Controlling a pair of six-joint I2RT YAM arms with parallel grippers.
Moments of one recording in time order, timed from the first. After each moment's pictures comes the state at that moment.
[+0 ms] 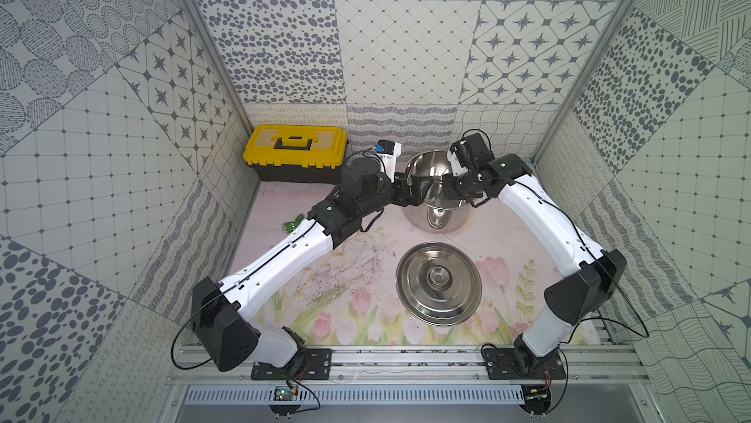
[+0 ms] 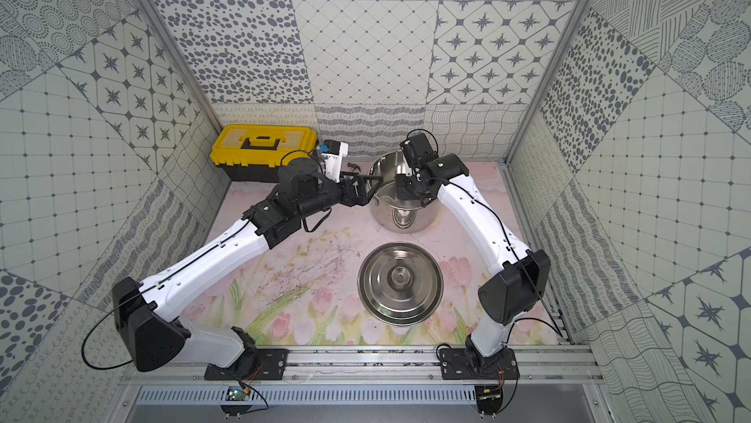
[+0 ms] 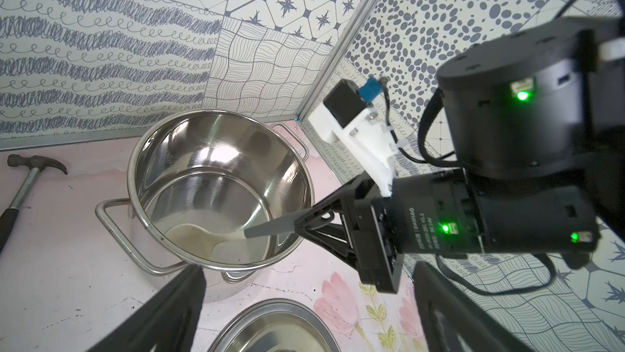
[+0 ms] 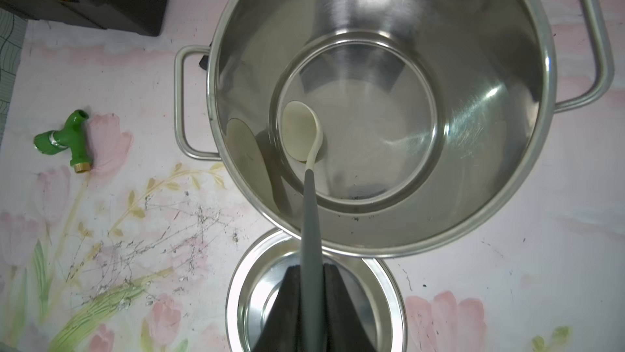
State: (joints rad) left arm -0.66 1.44 1.37 -0.15 0.16 -0.45; right arm 0.48 1.73 1.87 -1.11 0.07 0.33
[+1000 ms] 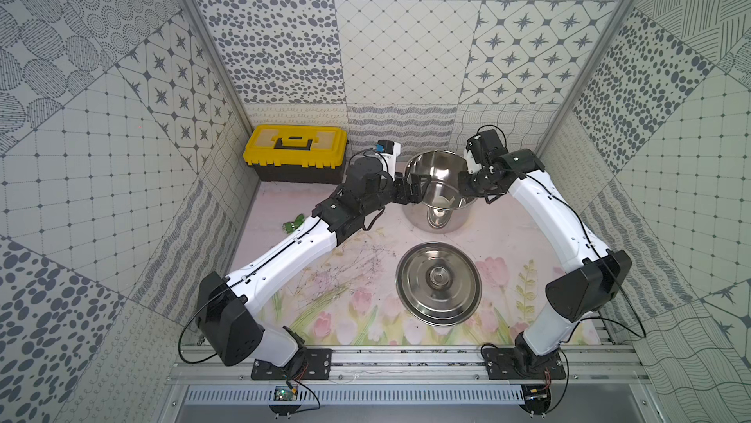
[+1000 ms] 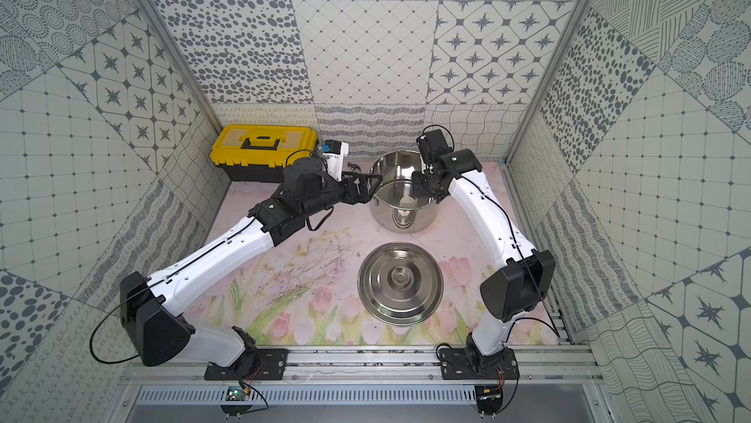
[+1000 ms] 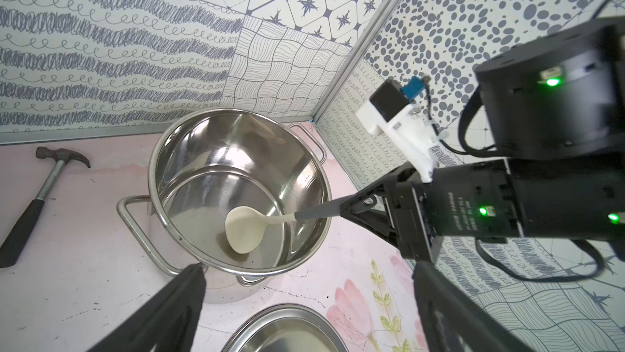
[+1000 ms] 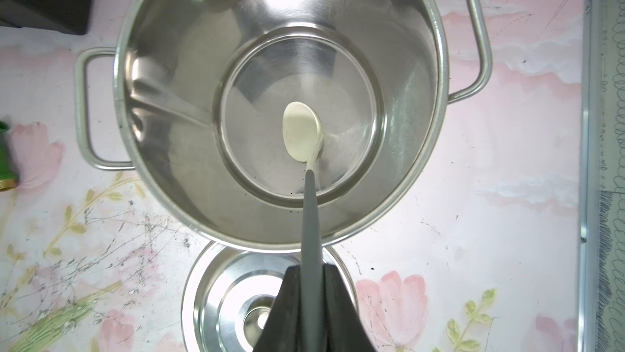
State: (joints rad) left arm -0.65 1.48 1.37 -0.13 0.12 -0.46; right arm 0.40 1.68 1.85 -1.19 0.10 0.28
